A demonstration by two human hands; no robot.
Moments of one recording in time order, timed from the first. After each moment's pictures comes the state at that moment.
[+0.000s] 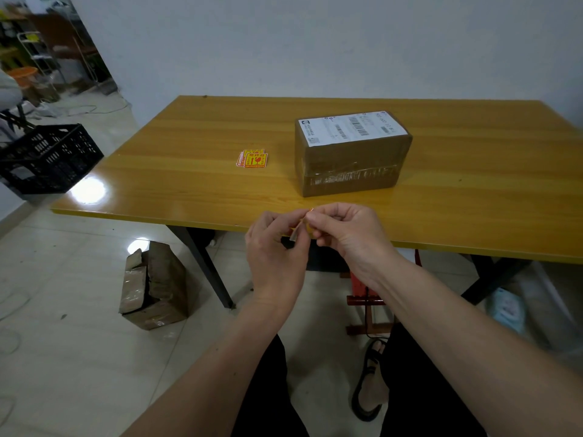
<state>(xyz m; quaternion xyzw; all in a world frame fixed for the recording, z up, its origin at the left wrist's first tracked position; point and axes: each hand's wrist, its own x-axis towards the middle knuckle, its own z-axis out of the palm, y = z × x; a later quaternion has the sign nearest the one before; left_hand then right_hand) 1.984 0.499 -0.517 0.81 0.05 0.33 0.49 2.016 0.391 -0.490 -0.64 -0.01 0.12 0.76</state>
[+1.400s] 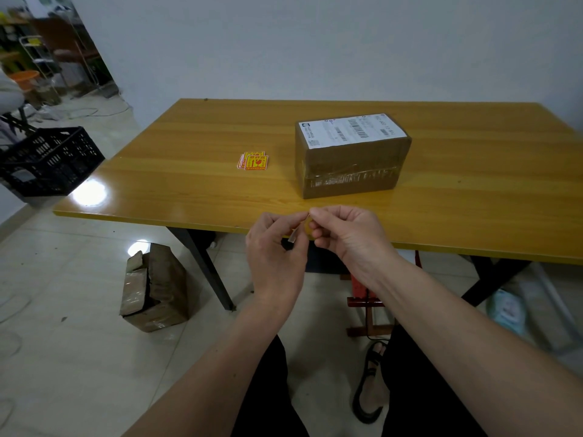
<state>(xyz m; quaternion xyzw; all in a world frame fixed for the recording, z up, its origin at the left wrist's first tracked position) 1.984 0.502 -0.519 0.81 0.03 0.33 0.48 2.014 0.390 -0.486 -0.58 0.02 0.15 0.80</state>
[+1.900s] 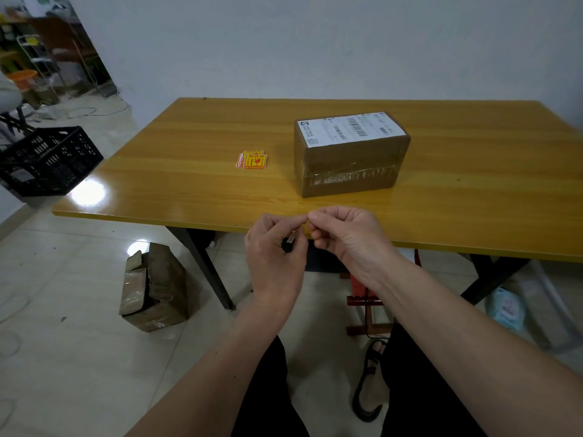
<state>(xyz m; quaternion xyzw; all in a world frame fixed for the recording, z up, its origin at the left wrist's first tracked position) 1.981 0.502 -0.520 0.81 0.01 0.35 0.47 2.011 0.389 -0.484 -0.58 0.00 0.16 0.80</state>
